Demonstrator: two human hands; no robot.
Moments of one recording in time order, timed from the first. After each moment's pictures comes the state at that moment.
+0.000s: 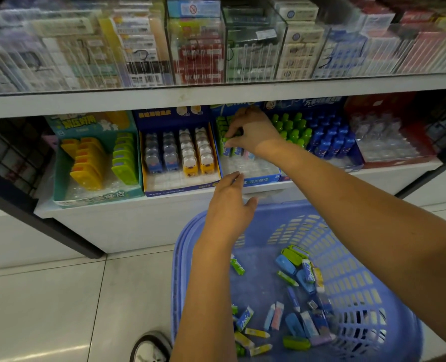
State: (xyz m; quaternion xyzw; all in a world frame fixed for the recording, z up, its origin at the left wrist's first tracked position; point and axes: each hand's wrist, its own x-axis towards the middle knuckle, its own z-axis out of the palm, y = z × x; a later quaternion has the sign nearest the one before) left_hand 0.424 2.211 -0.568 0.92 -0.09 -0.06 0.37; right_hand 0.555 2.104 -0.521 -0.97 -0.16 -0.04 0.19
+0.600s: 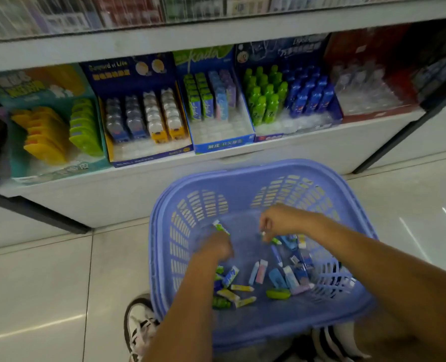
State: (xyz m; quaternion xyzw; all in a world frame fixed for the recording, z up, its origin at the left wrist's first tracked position) left_hand 0.358 2.193 -0.720 0.88 -0.04 -0.43 0.20; right_hand 0.383 2.005 -0.666 -0.90 -0.09 0.40 0.15
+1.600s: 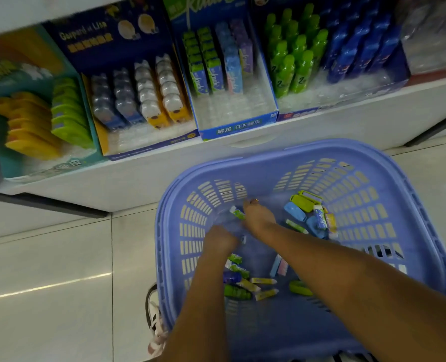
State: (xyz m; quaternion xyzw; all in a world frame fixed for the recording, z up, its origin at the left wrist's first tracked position) left_hand 0.367 2.213 -0.755 0.87 0.12 -0.44 0.18; right_hand 0.401 2.097 -0.814 -0.93 0.01 0.33 0.18
